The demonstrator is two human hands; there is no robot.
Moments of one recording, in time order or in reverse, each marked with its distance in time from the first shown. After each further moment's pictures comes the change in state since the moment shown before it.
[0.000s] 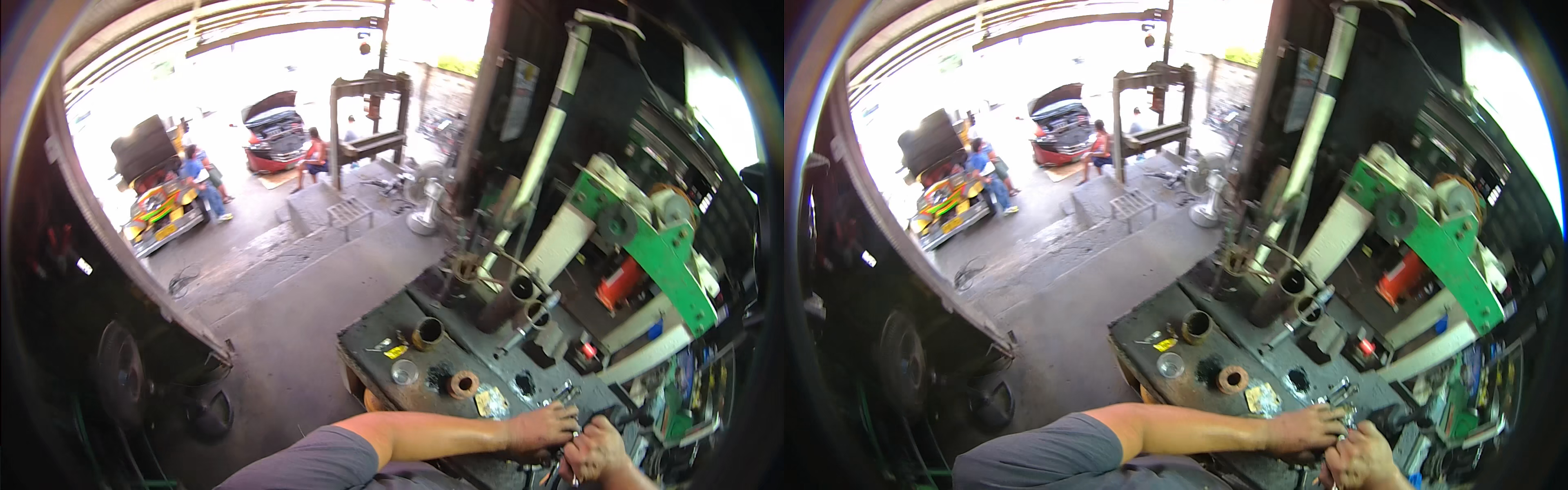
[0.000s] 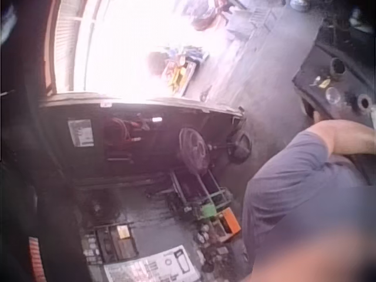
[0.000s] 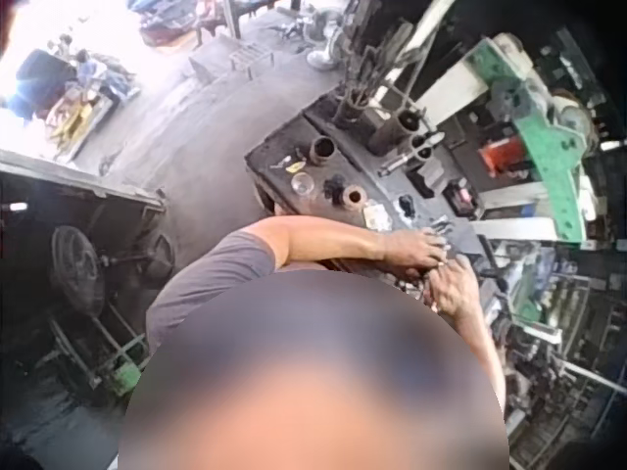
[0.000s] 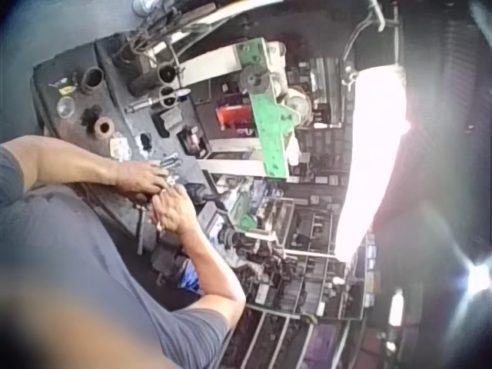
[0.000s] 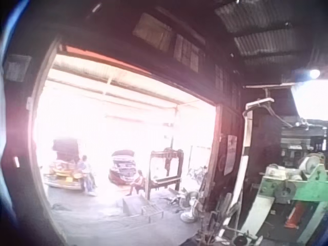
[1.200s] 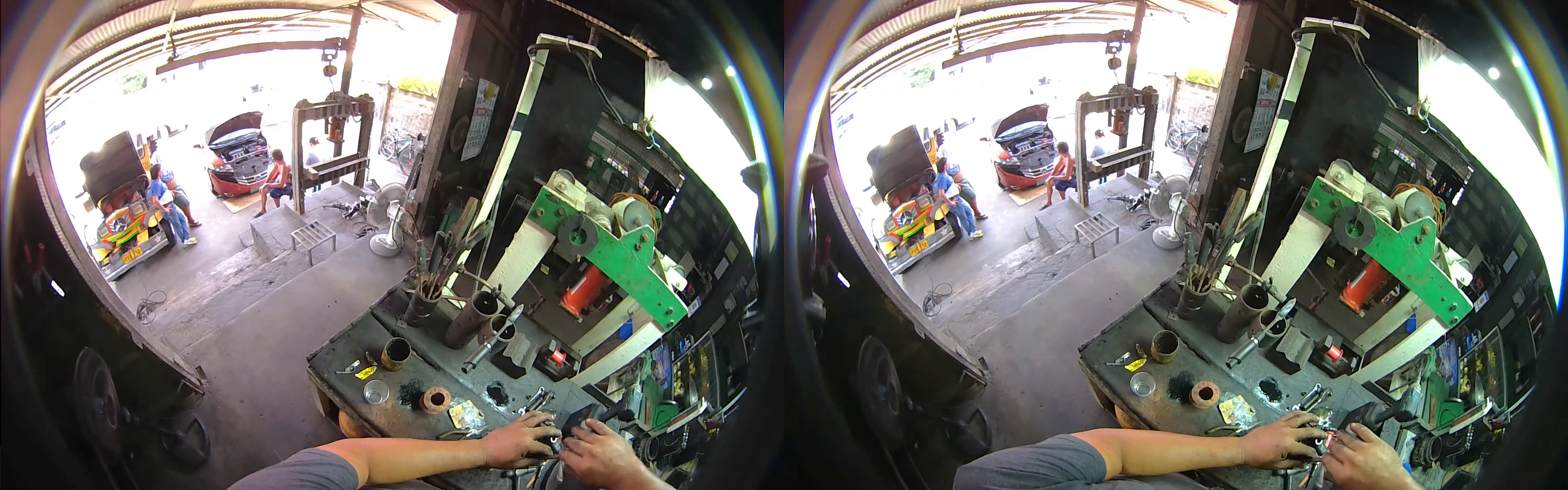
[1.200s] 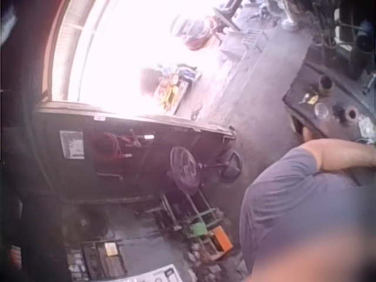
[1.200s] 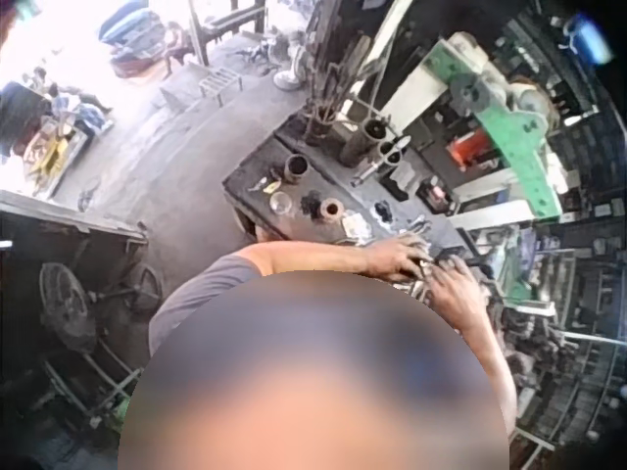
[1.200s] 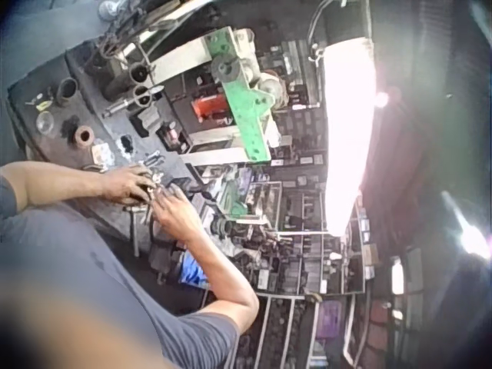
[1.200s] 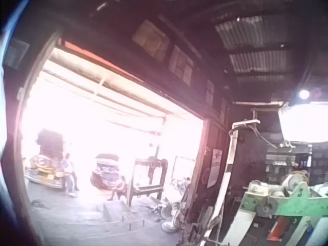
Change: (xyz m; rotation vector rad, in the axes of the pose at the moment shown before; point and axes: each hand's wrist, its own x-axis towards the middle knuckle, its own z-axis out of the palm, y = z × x) left_hand -0.004 0.022 -0.001 -0.136 0.097 -0.068; right_hand -0.015 -0.020 -0.072 0.083 -0.034 0.158
